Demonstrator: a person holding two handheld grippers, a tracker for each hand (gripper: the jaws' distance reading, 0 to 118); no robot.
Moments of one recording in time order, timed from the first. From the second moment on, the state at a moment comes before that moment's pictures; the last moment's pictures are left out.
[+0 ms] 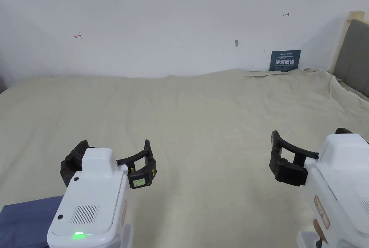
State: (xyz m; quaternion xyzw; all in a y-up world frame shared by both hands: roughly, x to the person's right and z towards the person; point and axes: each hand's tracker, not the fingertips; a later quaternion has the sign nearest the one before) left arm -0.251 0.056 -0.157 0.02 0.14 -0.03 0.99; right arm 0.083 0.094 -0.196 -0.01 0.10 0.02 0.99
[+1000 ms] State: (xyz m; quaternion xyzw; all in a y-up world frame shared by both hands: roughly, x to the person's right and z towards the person) left arm -0.253 0.059 -0.155 0.02 0.13 -0.02 0.99; right arm 0.075 0.085 -0.225 -0.30 0.01 -0.06 0.95
